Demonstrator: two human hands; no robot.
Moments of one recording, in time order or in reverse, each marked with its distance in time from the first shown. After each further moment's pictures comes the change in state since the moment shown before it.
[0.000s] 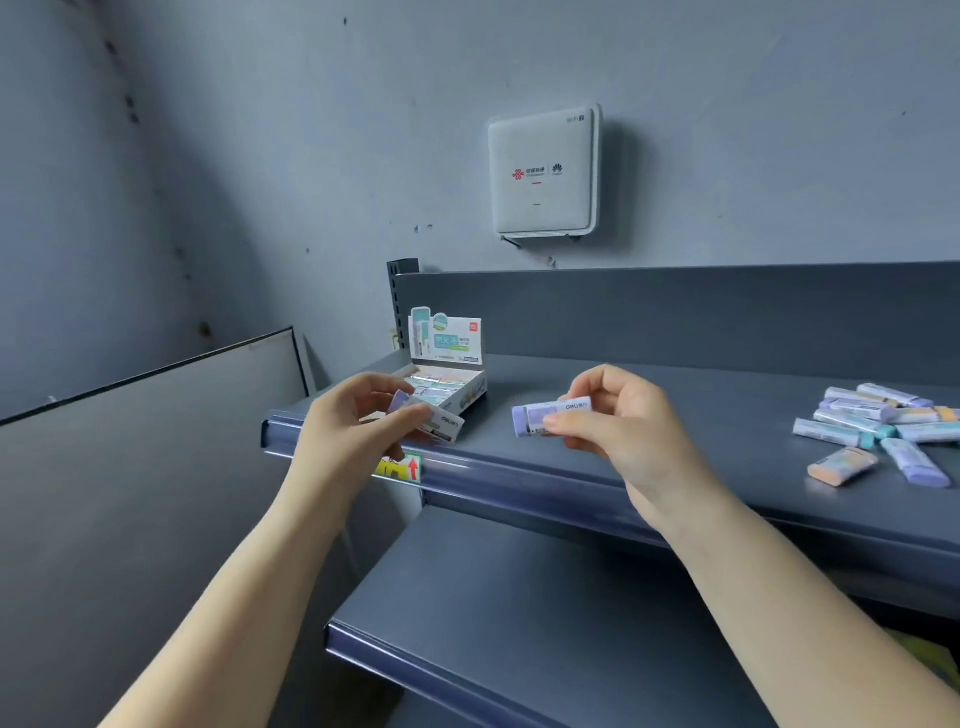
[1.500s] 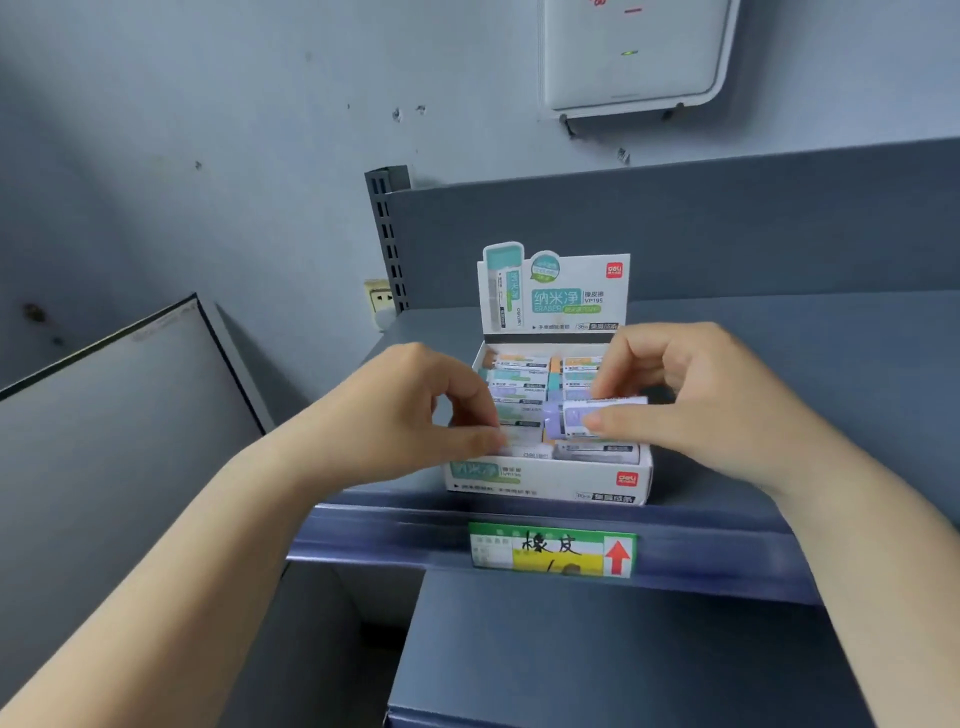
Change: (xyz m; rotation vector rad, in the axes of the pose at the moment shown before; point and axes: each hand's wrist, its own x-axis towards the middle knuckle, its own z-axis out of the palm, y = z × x) left_hand 0.205 -0.095 -0.074 0.577 -0.869 0.405; right_hand 0.122 0.057 0.124 -0.588 -0.036 -0.001
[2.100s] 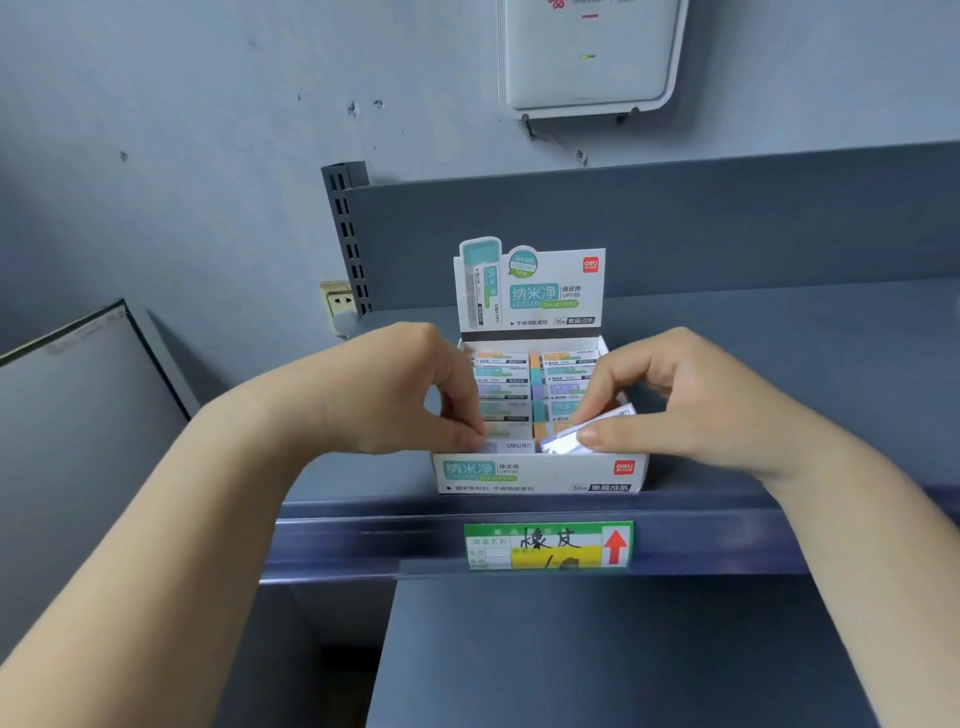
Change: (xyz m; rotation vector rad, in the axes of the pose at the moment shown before) left_hand 0.021 -0.016 -0.013 0.133 -0.218 0.136; right_hand -0.003 0.000 0.002 -0.066 -0.119 0.008
